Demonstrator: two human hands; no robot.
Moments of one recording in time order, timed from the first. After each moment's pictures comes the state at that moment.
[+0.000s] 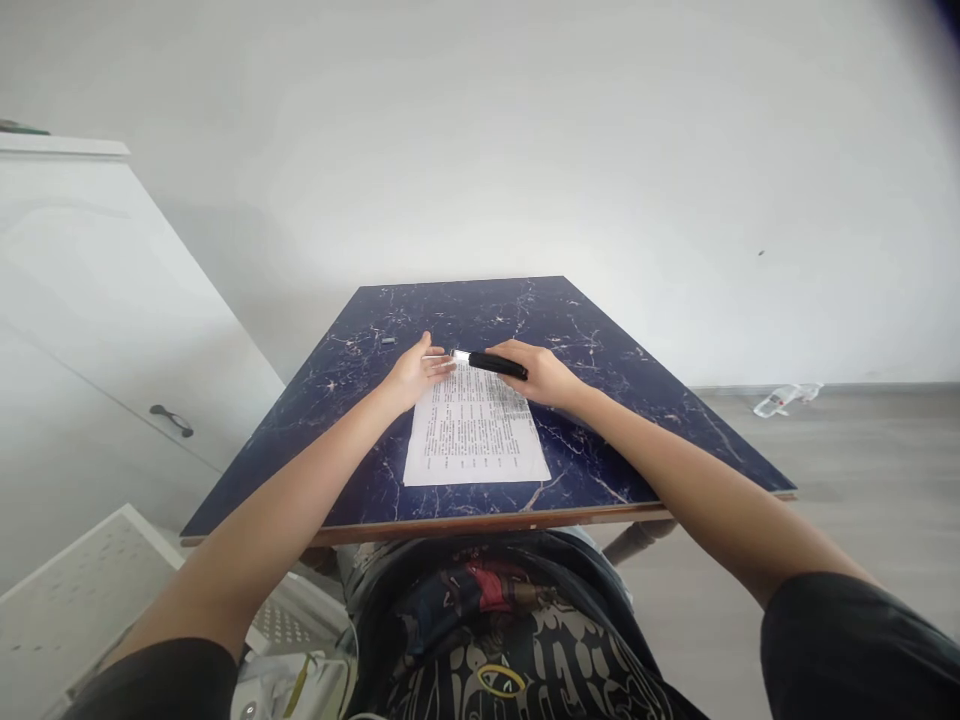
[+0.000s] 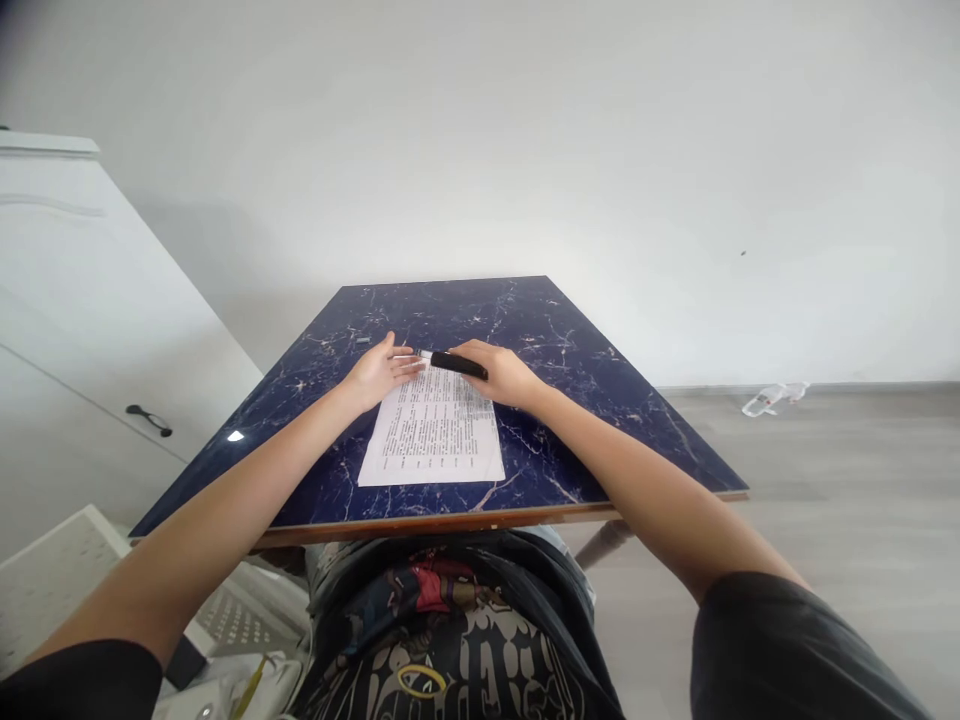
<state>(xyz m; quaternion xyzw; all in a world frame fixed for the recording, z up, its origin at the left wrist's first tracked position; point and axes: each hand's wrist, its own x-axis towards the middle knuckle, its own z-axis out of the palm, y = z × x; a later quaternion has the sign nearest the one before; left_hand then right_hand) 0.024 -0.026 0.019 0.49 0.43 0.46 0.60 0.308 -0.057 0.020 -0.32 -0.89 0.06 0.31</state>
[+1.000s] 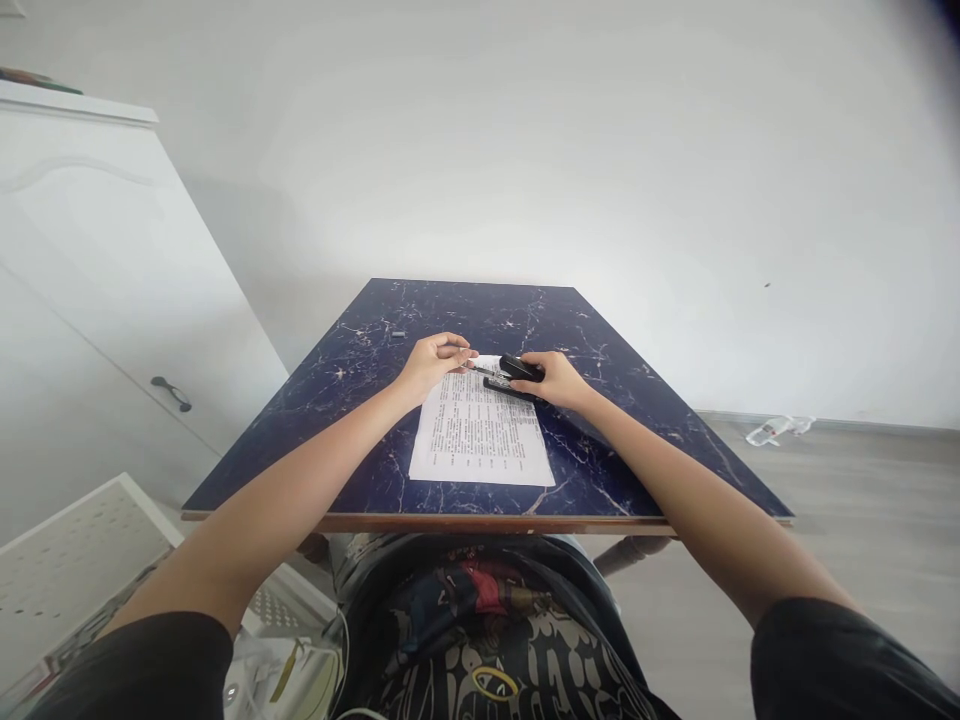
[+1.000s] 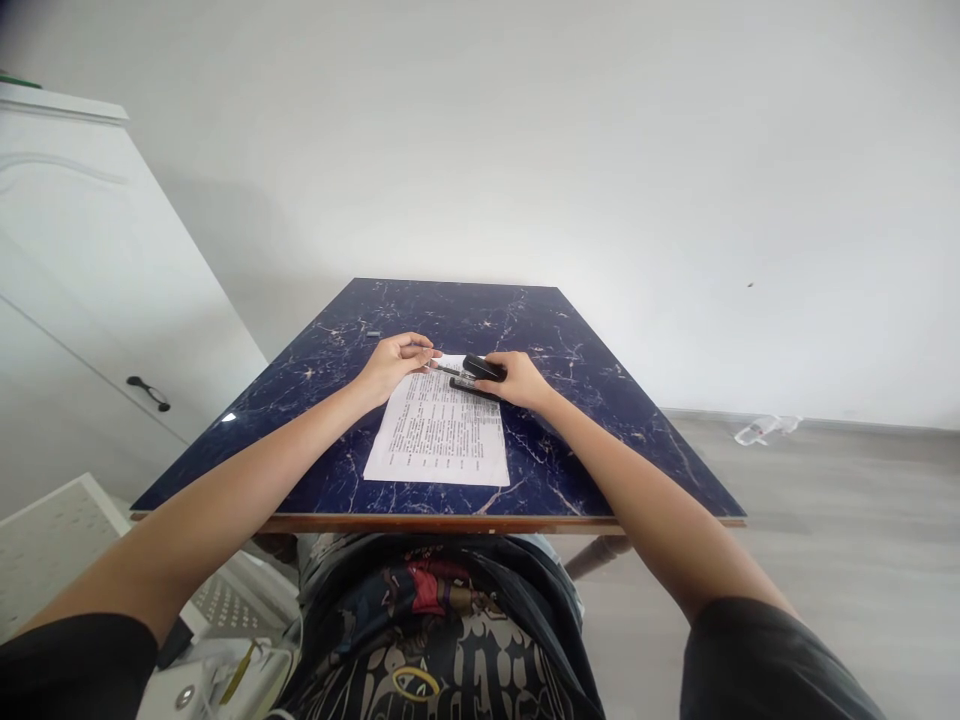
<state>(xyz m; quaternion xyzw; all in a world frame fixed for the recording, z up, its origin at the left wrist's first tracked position) 0.027 -0.035 0.015 0.61 0.35 0.49 0.51 0.312 -0.049 0.023 -0.46 -0.83 0.17 0.27</state>
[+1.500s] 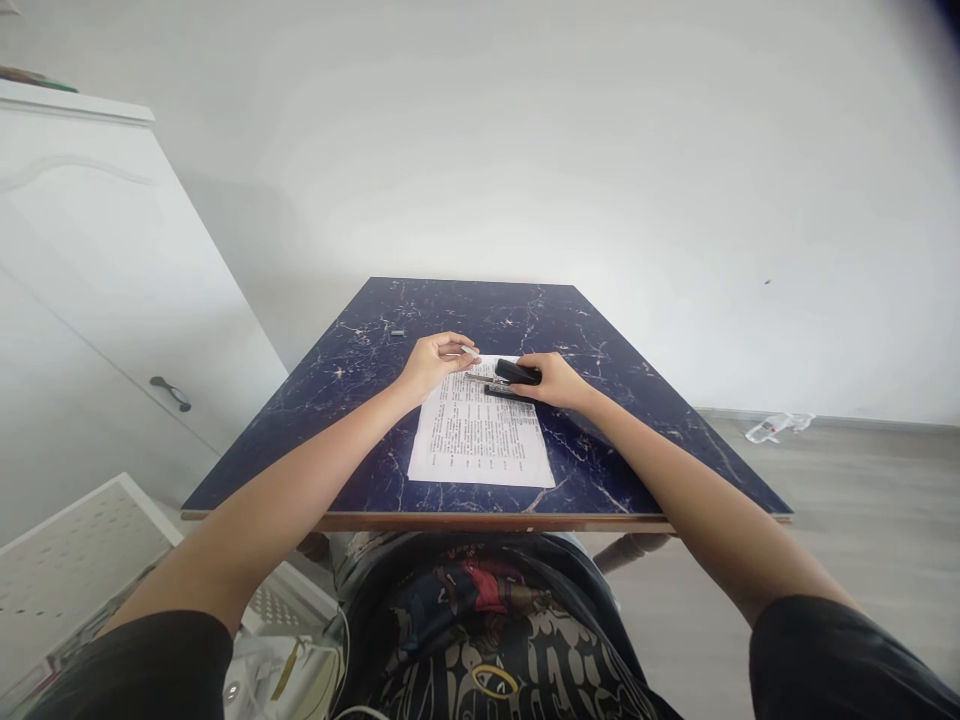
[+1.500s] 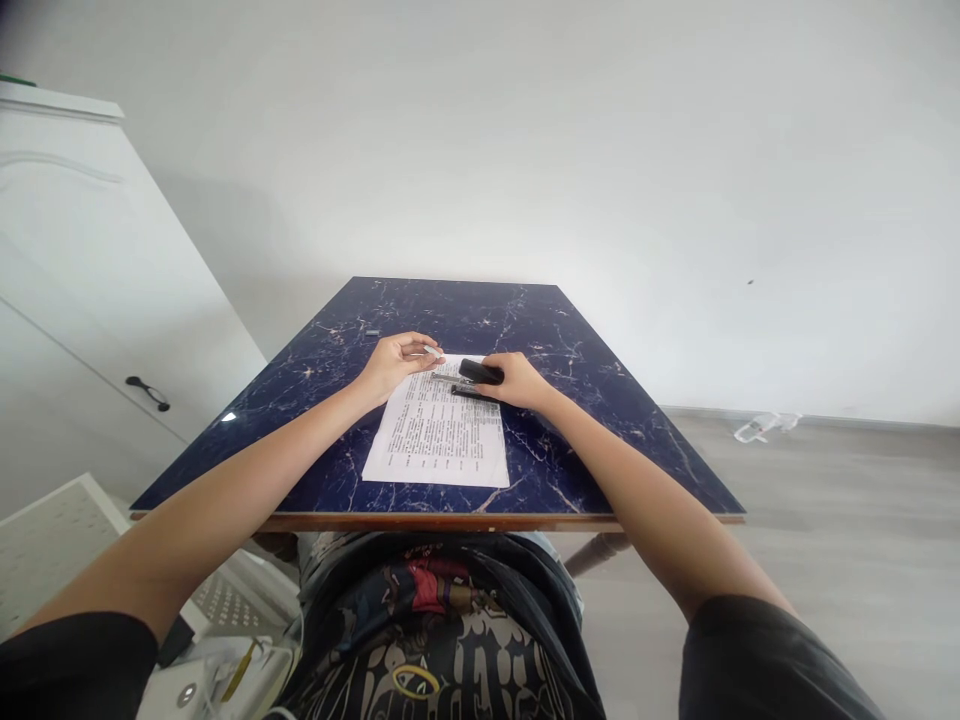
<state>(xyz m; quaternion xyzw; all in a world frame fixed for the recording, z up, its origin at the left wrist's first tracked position) 0.034 -0.047 0.024 0.64 0.33 0.50 0.49 0.313 -0.050 0.023 -0.43 -0.86 0.14 0.23</state>
